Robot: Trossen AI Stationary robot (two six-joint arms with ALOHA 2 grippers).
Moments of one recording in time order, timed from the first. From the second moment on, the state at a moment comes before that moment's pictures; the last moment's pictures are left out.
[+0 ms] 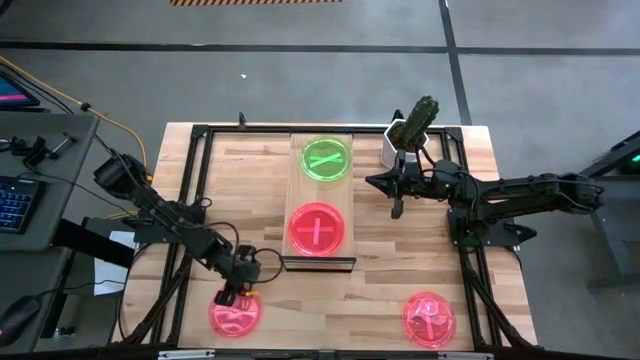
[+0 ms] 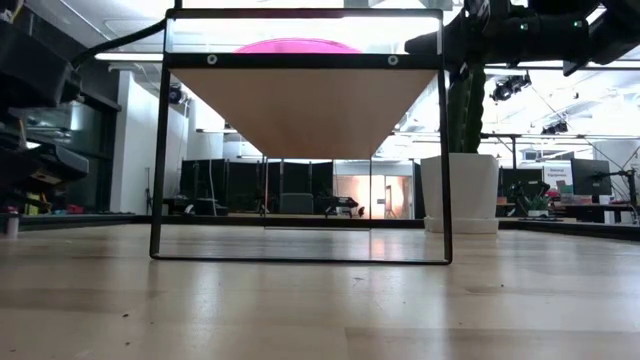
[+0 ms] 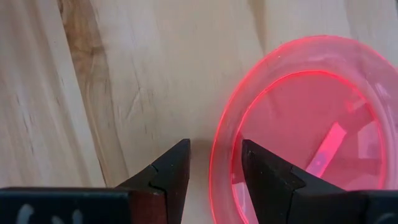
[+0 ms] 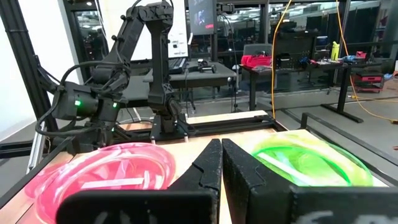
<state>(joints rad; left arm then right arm) -0.65 1.43 0.55 -0.23 0.08 -0.45 -0.17 0.97 0.39 0.62 -0.05 0.04</state>
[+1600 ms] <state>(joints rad) -0.46 1.03 0.68 -0.51 0.29 -0.65 -0.17 0.97 0.39 0.58 -0.05 0.05</state>
